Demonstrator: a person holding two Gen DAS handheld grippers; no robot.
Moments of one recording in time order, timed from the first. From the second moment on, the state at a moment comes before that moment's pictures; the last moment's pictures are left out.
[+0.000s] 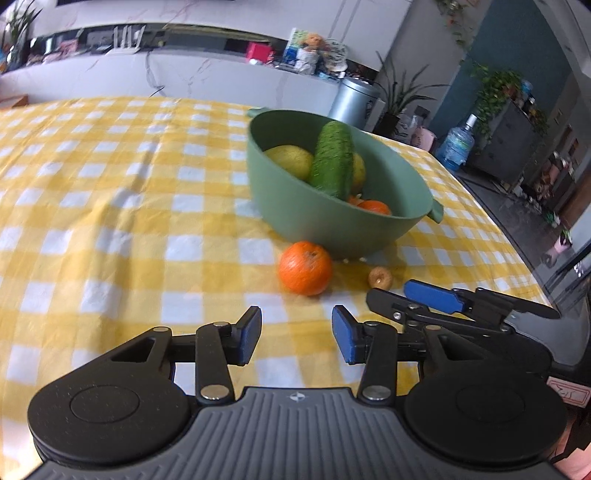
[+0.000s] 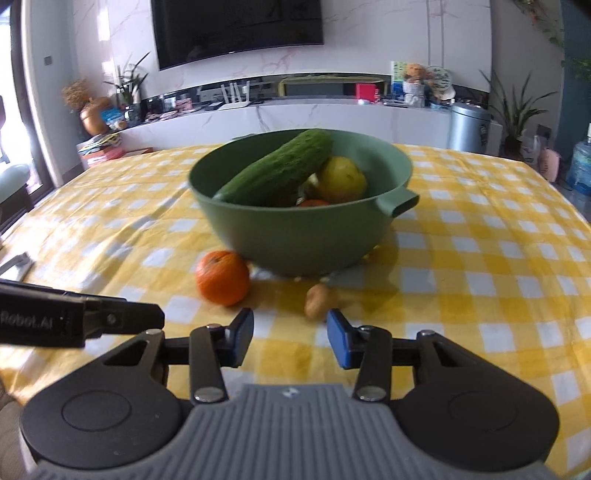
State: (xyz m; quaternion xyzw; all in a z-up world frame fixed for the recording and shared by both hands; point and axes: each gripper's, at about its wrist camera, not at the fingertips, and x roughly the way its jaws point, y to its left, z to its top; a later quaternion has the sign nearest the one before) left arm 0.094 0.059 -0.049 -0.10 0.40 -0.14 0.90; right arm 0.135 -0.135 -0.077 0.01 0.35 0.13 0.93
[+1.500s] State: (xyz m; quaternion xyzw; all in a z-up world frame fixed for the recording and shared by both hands) left arm 0.112 0.056 -0.033 -0.10 0.40 -0.10 0.90; right arm 0.144 -0.140 -0.077 0.01 0.34 0.16 0.93
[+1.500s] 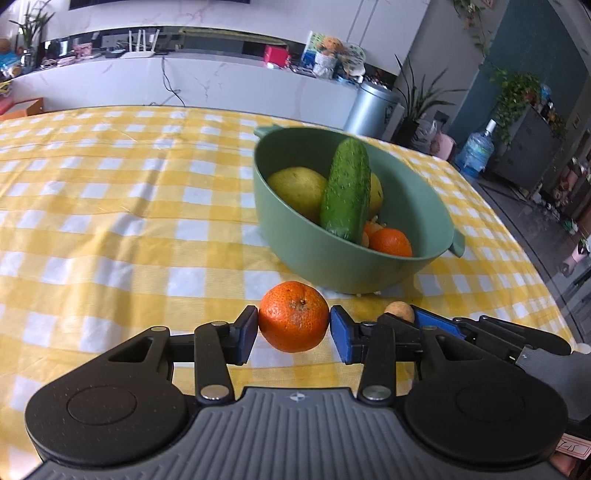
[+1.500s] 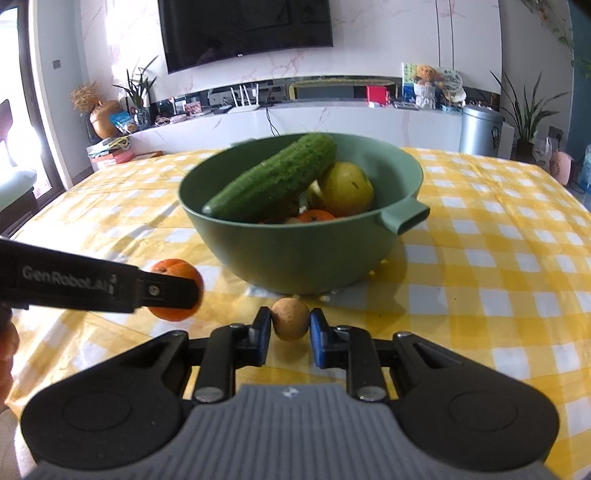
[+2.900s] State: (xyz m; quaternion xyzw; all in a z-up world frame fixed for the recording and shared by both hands) left arm 0.209 0.035 0.013 -0.05 0.44 -0.09 0.89; right arm 0.227 -0.151 -0.022 -0.08 0.33 0.21 0.92
